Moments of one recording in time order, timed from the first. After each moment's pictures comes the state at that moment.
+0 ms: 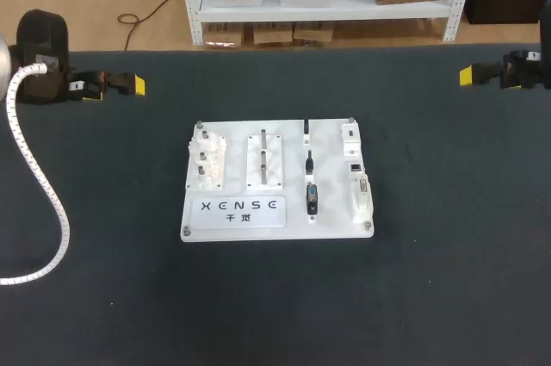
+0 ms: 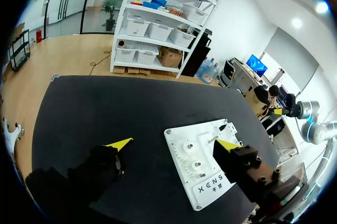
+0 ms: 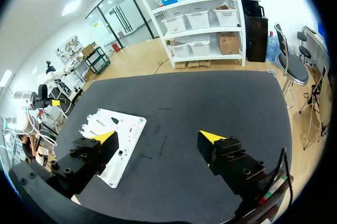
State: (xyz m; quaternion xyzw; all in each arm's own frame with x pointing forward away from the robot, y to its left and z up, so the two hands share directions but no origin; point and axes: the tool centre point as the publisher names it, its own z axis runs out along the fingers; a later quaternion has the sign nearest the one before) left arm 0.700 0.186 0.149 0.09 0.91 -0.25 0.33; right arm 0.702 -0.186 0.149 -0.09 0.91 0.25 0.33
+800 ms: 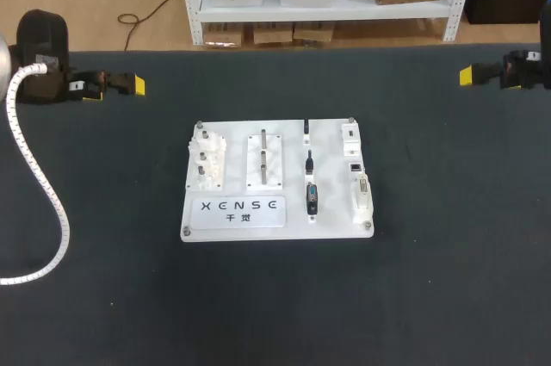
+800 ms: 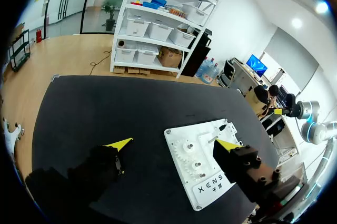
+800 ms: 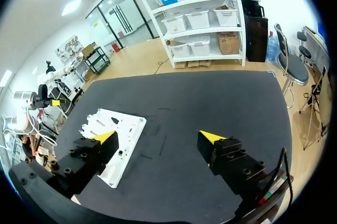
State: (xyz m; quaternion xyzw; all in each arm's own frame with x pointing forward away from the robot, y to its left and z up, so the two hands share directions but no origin) left arm 0.700 0.186 0.149 0.09 0.91 -0.25 0.33; right arm 0.702 -0.186 0.149 -0.09 0.91 0.25 0.33
